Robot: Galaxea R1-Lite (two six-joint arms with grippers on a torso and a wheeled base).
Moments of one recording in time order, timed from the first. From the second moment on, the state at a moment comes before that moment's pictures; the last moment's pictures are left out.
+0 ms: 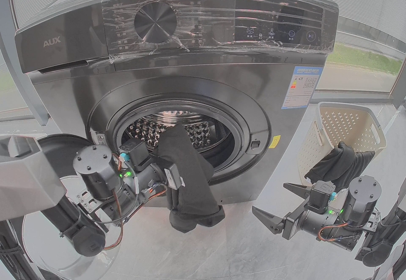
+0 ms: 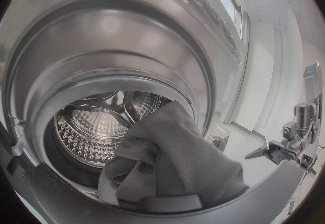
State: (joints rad) left arm -0.61 1.96 -0.48 -1.55 0.05 -0.11; right arm 0.73 1.81 -0.14 -1.46 -0.09 0.10
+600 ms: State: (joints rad) left arm -0.53 2.26 -0.87 -1.49 0.15 -0.10; right arm 0.74 1.81 -0.13 -1.46 -0.09 0.10
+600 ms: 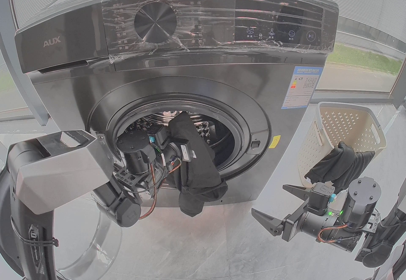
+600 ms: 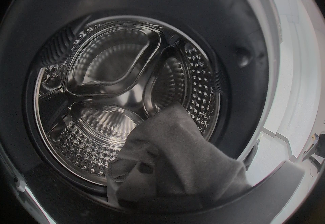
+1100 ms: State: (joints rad) left arm -0.50 2.42 -1.19 -1.35 0.15 -0.09; right arm 0.74 1.81 -0.13 -1.46 -0.09 0.10
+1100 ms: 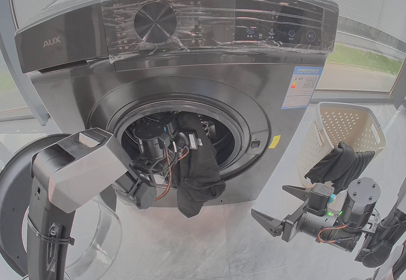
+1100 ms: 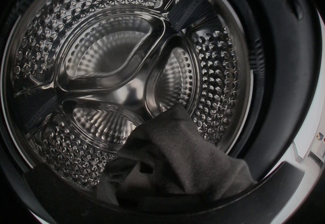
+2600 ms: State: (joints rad) left arm -0.45 2.53 -1.51 -0.93 0.21 -0.10; right arm 0.77 1.81 -0.13 -1.47 -0.07 0.10
